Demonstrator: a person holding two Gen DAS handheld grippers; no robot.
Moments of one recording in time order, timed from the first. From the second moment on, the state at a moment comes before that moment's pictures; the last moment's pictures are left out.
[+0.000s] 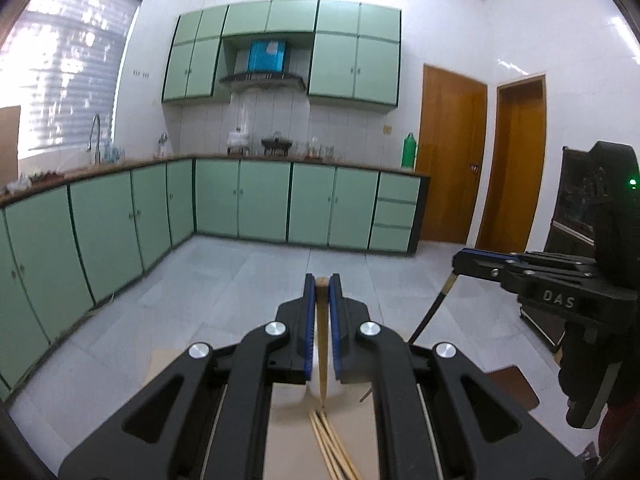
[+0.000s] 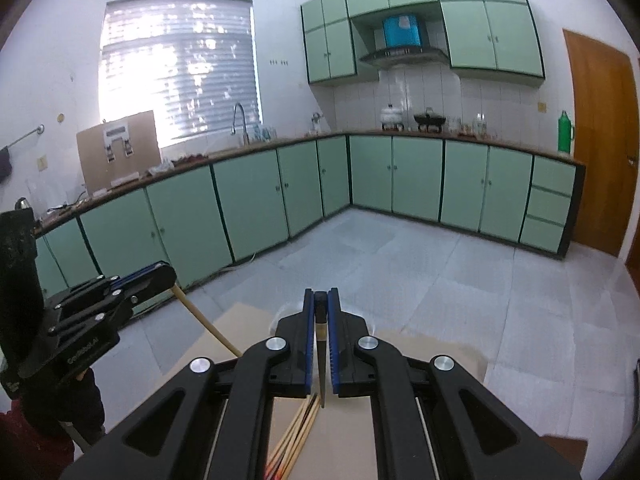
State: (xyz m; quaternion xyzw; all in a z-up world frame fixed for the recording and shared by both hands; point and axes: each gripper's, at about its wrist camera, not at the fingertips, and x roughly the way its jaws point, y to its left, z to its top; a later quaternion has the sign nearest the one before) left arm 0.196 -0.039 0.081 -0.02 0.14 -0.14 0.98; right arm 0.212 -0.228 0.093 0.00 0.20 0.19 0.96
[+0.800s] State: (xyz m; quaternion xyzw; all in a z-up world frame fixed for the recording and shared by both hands) left arm 0.334 -0.053 0.024 0.01 0.20 -0.10 0.98; right arm 0.330 -0.218 0.031 0.02 0.27 0.15 0.95
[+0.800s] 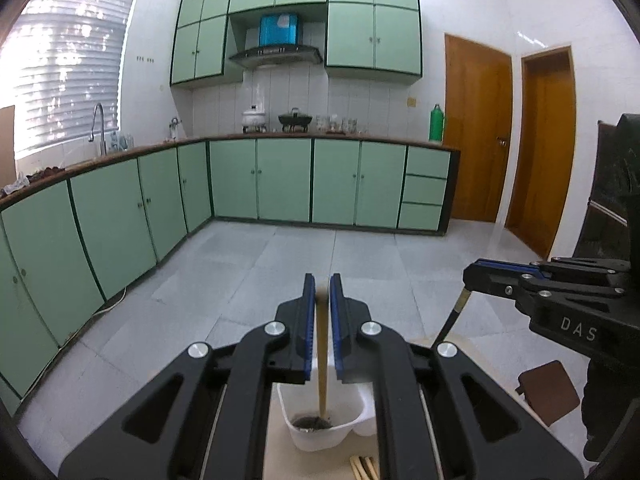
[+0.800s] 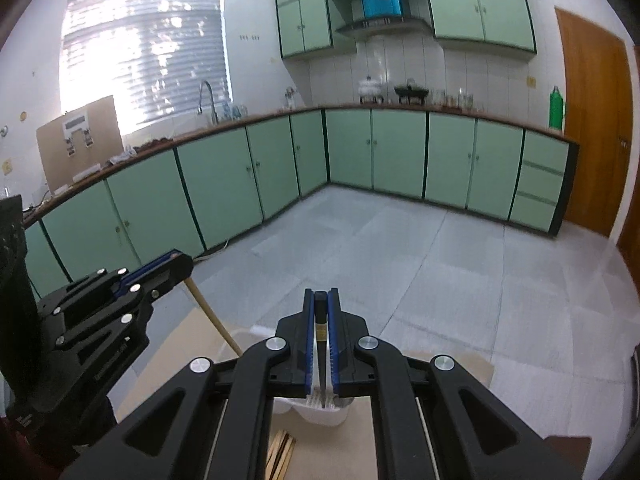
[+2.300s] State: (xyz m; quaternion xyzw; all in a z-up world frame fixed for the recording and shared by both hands) left arm 0.134 0.008 -0.182 -0.01 0.42 -0.03 0.90; right arm 0.114 -0.187 -0.162 0.03 0.37 0.11 0.92
